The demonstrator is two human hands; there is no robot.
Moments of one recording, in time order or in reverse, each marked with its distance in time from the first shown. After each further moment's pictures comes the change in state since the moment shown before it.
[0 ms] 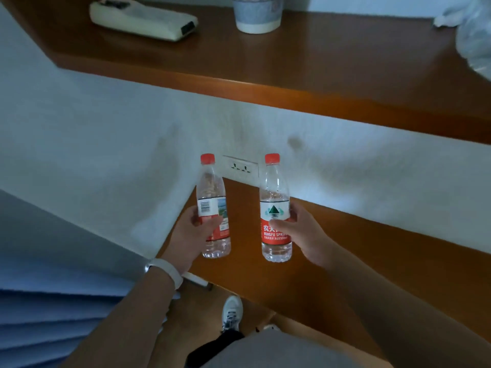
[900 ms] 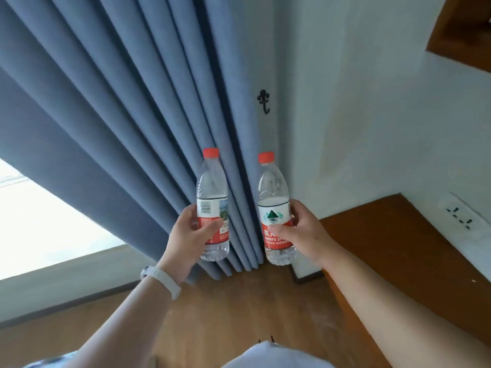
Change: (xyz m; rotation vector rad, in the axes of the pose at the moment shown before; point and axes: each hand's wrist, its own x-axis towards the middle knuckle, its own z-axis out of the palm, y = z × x) left_hand -0.277 -0.119 -0.200 -0.353 0.915 -0.110; right_hand -0.075 -0.037 0.304 -0.275 -0.893 -0.218
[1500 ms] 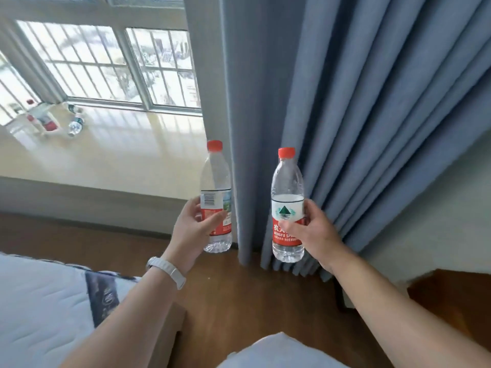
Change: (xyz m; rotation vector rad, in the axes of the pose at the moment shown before) left_hand -0.026 -0.122 -0.316 -0.273 0.267 -0.011; right_hand 0.050 -0.018 0.333 -0.113 -0.192 -0.047
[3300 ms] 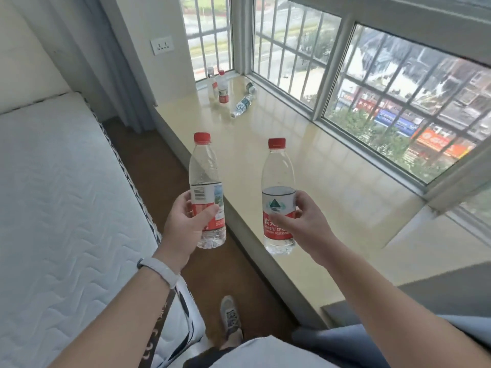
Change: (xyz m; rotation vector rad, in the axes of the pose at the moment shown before) left_hand 0.251 0.001 -0.293 -0.204 0.864 -0.058; right_hand 0.412 -0.084 0.384 -0.213 -0.792 0.019
